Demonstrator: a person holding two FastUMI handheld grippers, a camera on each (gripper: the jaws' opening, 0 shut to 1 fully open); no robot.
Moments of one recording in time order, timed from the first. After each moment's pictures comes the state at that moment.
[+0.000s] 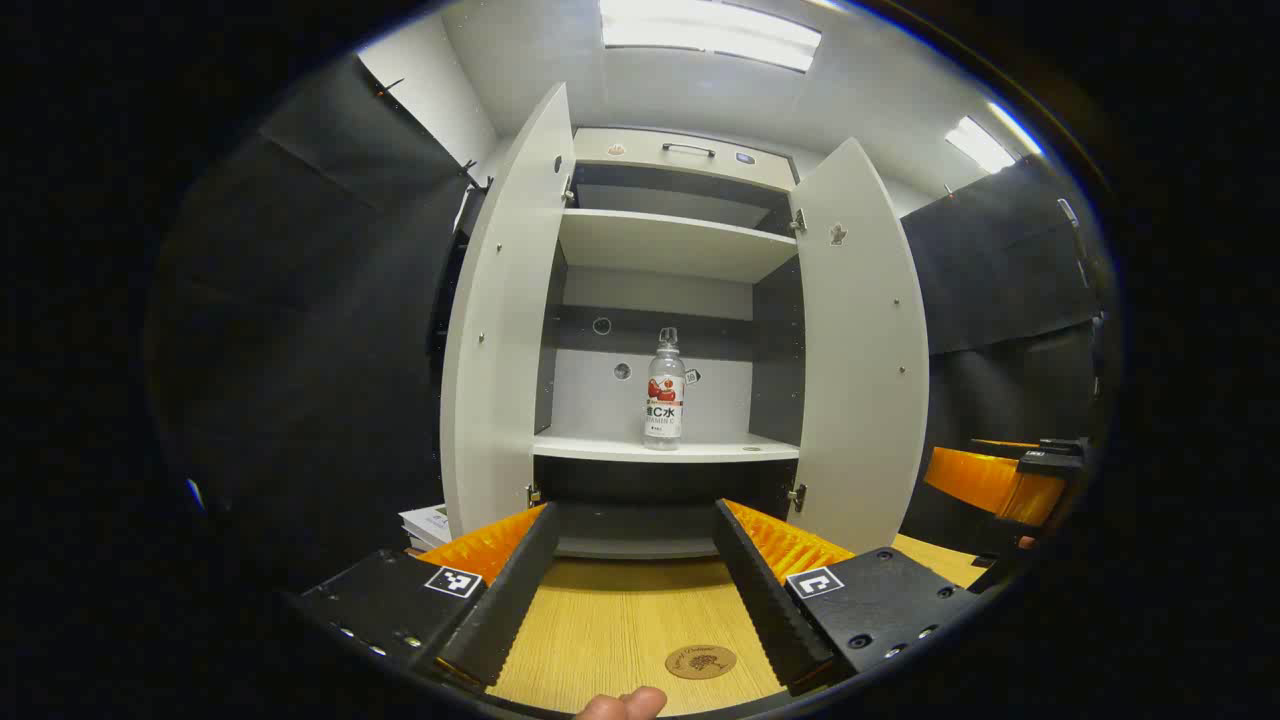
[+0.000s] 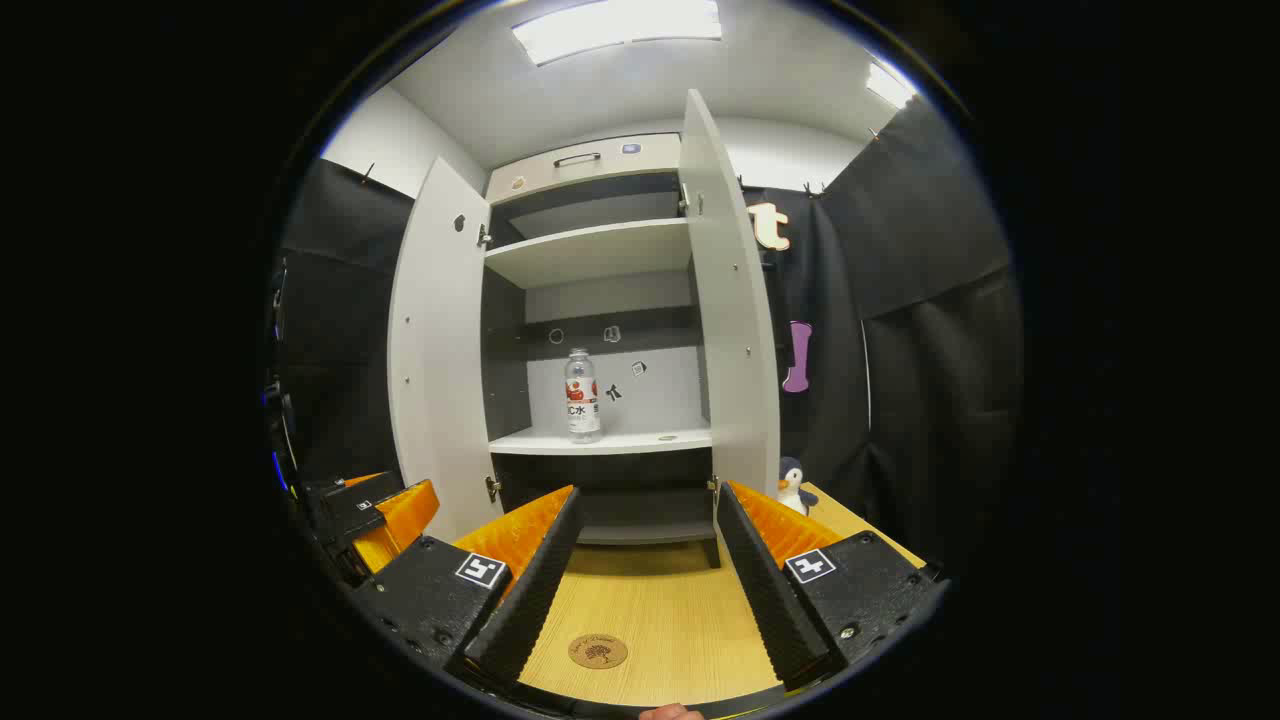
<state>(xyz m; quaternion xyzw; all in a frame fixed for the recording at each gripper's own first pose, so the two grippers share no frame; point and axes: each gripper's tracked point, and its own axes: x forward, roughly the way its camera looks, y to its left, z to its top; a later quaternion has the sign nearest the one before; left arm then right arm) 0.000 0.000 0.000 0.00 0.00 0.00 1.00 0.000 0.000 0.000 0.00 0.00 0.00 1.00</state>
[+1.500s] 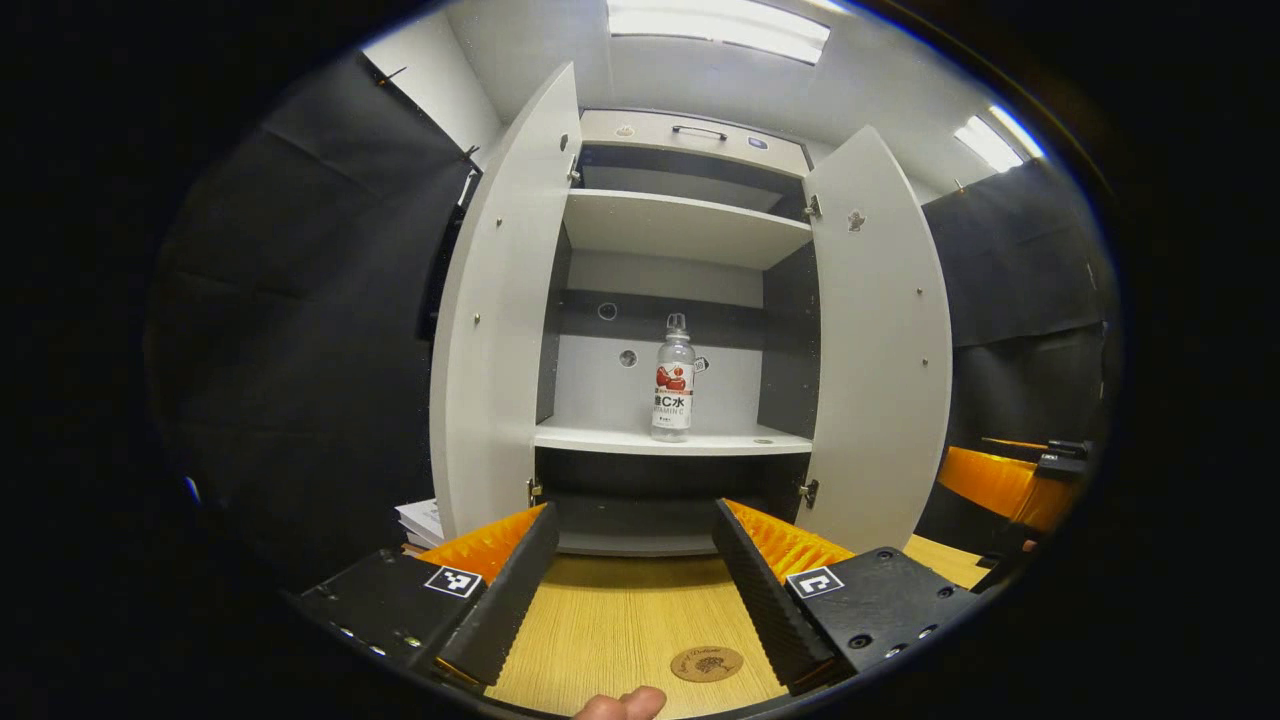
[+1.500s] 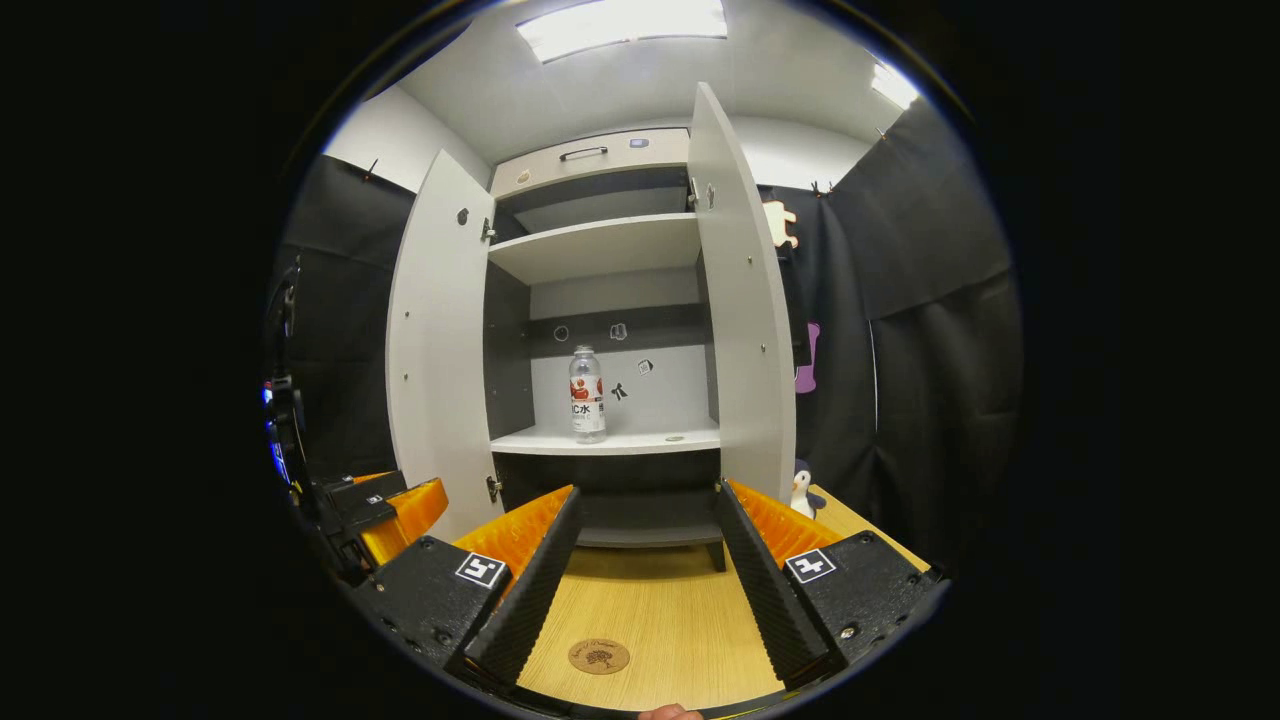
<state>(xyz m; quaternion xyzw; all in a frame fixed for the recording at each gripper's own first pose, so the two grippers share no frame) 0.028 0.010 -0.004 0.00 0.01 0.00 1.00 0.015 0.004 -0.001 0.00 0.00 0.01 1.00</state>
